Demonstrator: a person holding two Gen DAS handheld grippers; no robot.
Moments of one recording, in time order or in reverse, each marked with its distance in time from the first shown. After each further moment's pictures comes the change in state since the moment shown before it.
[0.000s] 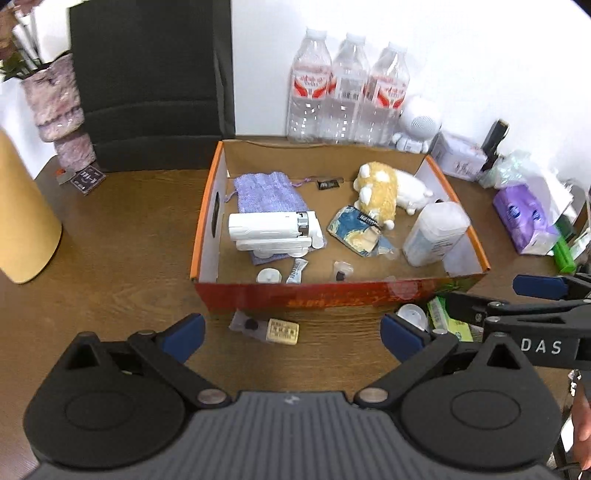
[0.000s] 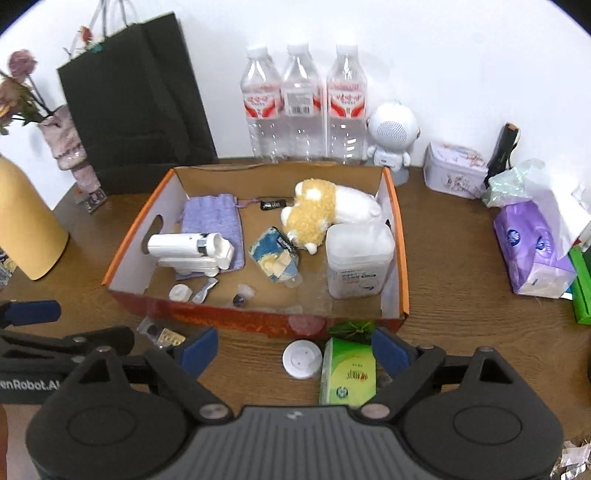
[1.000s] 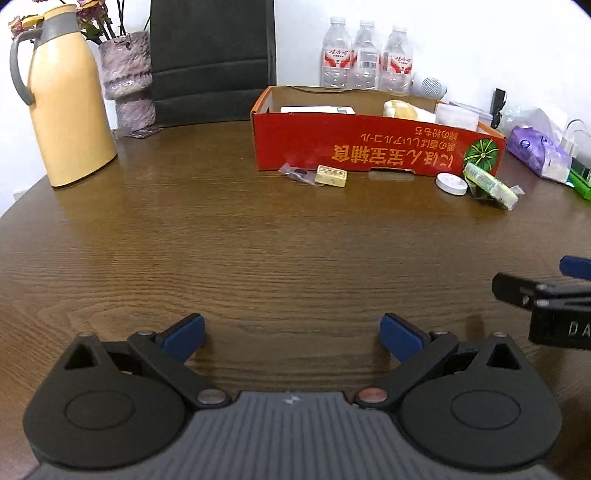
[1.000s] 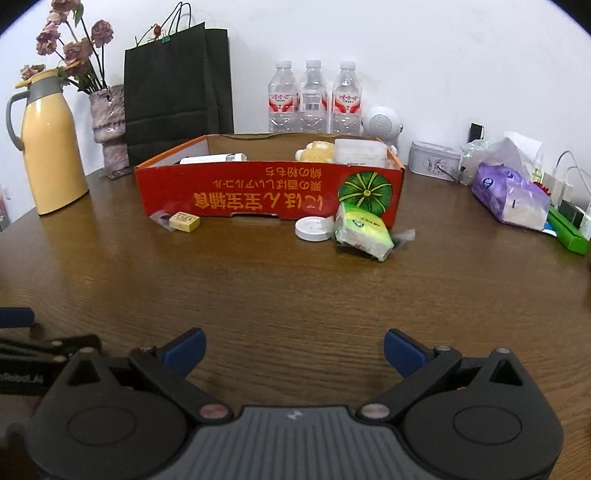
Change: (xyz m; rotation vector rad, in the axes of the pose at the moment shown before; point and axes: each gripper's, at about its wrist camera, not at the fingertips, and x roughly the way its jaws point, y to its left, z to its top) left arm 0.019 0.023 -0.222 0.009 -0.210 0.104; right arm 0.015 0.017 -0.220 -0.059 -0.290 -0.045
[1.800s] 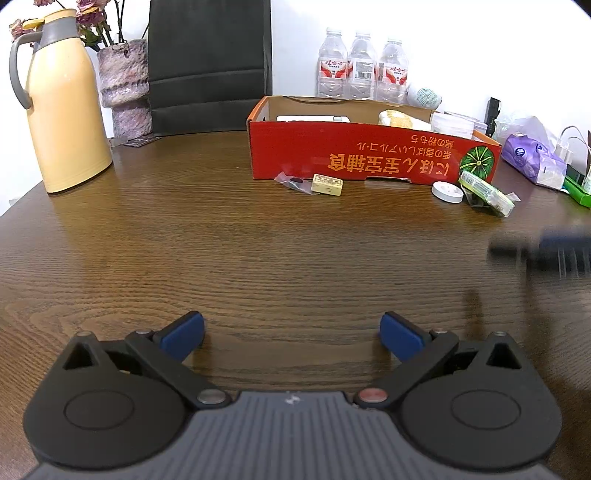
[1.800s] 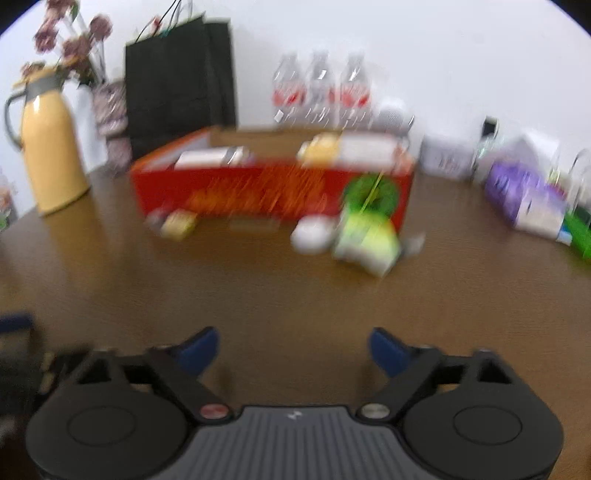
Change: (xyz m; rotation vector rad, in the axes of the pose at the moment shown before) left arm 0.003 0.001 -0.004 0.005 -0.042 -0.019; right arm 0.019 -0.024 0.035 -0.016 -0.007 0.002
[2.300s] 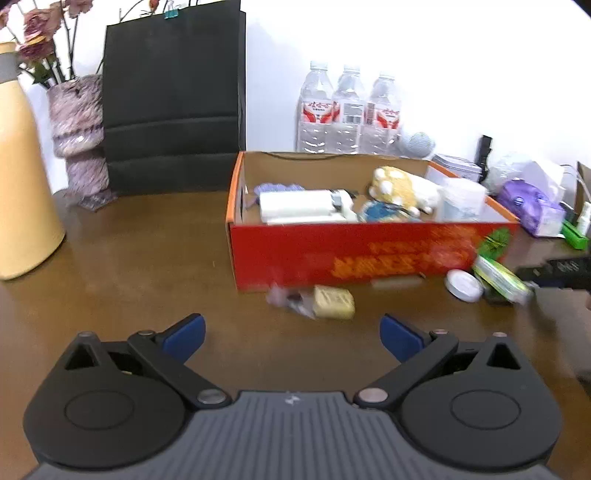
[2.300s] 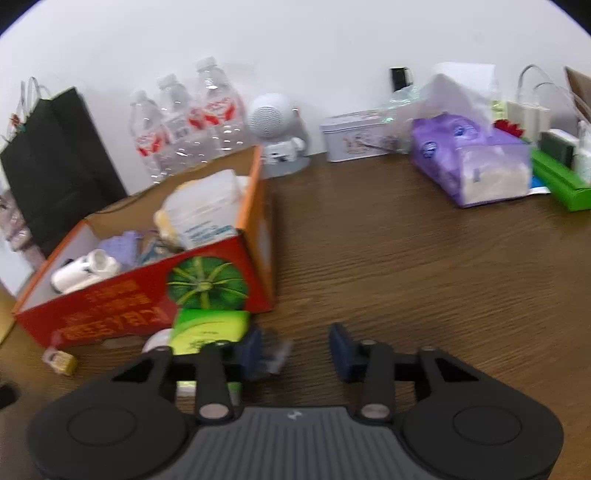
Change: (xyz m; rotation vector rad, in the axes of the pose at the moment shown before) left arm 0.073 0.024 0.106 0.043 -0.073 -0.113; right arm 0.079 -0.109 0.040 0.350 0.038 0.014
